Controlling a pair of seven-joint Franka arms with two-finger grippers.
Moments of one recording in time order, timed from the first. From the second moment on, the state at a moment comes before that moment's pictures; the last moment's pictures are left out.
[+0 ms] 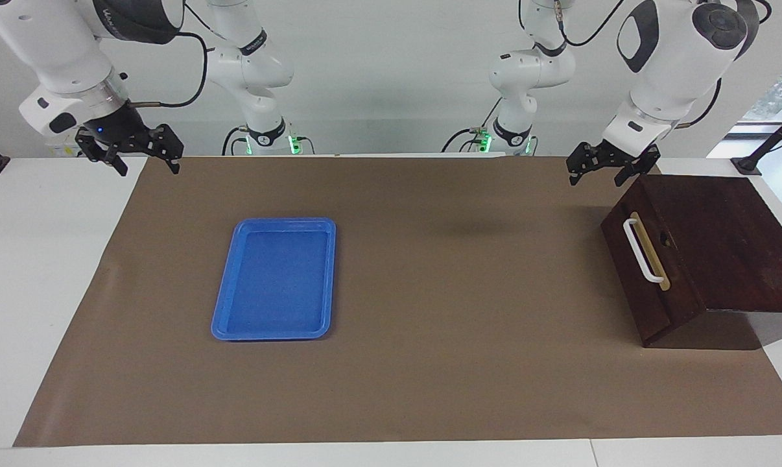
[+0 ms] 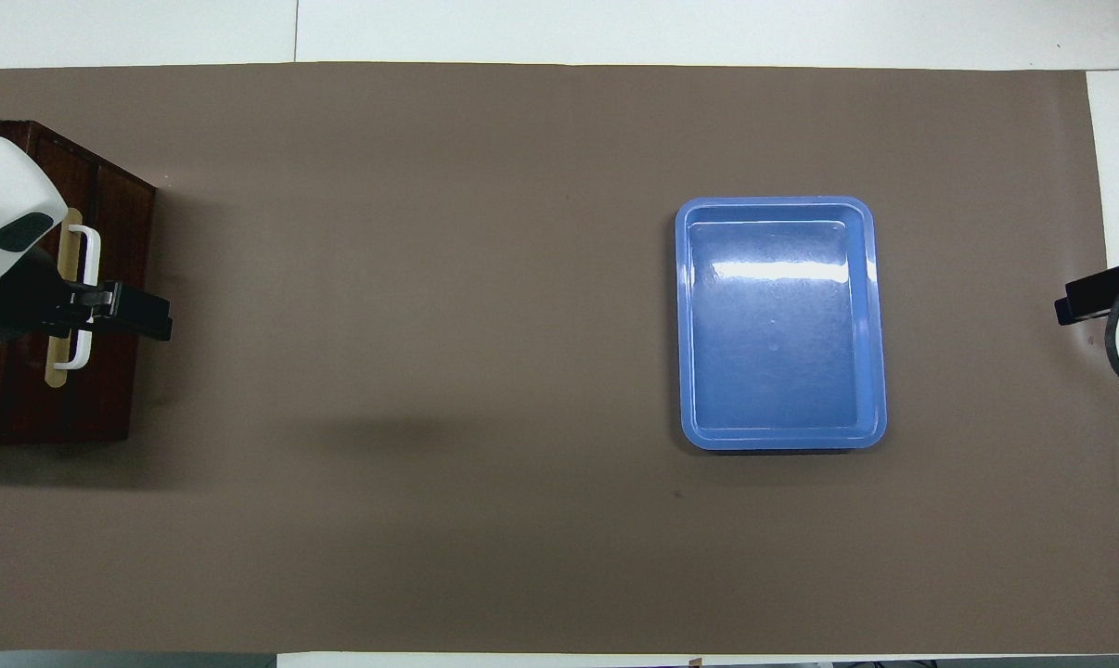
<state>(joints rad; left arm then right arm) 0.06 -0.05 -0.18 -1.73 -0.02 1.58 0.00 -0.08 -0.02 -0.02 -1.60 -0.03 1.49 -0.14</state>
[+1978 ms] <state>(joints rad) 0.14 0.13 -0.17 -1.99 0.39 2.17 -0.10 -0.08 -0.02 -0.02 -1.60 -0.03 1.49 -0.14</state>
